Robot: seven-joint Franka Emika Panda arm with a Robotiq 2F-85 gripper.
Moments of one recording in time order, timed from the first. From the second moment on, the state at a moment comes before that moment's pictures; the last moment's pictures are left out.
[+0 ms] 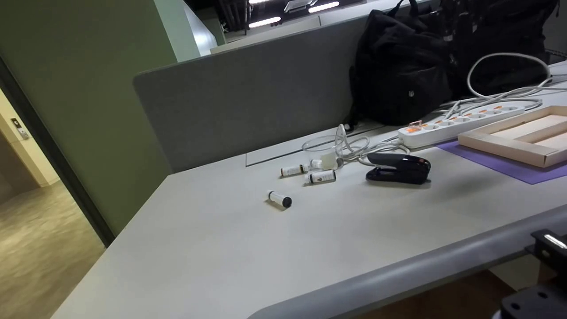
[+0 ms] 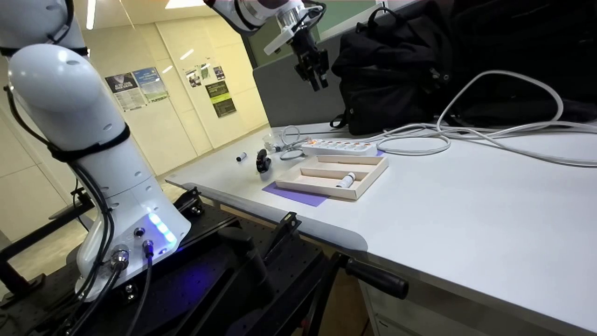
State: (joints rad) arm -0.05 0.19 -0.04 -2.09 -0.14 2.36 0.10
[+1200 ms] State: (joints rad) arm -0.01 0.36 -0.03 -2.00 -0.10 2.34 0.08
